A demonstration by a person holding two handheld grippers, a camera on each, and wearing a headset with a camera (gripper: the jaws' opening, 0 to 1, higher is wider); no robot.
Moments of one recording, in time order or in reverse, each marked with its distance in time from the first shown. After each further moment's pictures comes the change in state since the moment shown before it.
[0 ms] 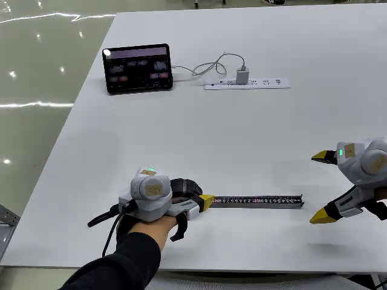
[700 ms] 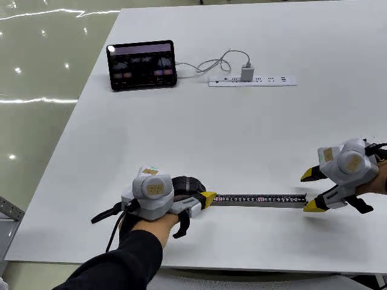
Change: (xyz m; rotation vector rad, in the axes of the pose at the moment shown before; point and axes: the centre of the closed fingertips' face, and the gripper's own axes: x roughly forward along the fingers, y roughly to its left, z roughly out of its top) left arm 0.004 0.003 0.000 0.003 -0.020 0.004; right arm 0.038 0.010 -0.020 -0.049 0.110 0.135
